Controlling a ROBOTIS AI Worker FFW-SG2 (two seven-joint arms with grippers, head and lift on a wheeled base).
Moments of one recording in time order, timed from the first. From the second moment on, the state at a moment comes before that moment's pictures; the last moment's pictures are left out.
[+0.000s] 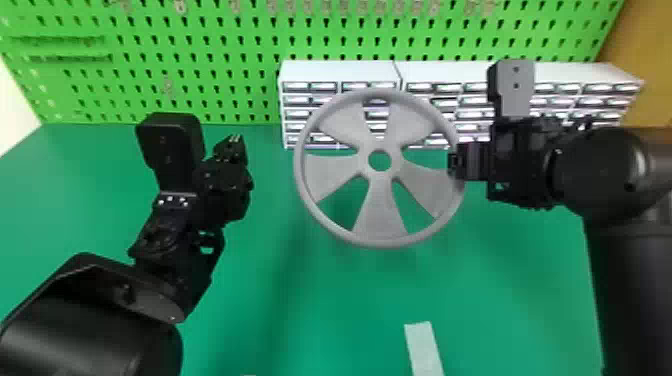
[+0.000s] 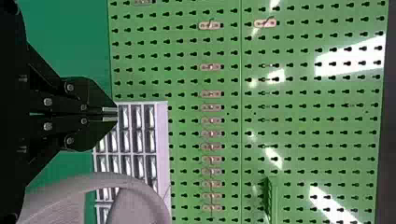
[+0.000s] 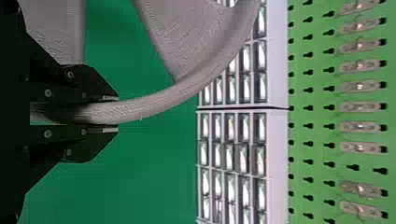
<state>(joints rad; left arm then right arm) 0.03 0.17 -0.19 -2.17 0.15 0.52 0.20 -0.48 -0.08 0.05 -1.89 -0.41 1.40 -0.32</state>
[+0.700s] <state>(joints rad) 0.03 0.17 -0.20 -2.16 0.15 0.52 0.20 -0.52 -0.08 -0.03 -1.85 -0.51 1.55 -0.36</state>
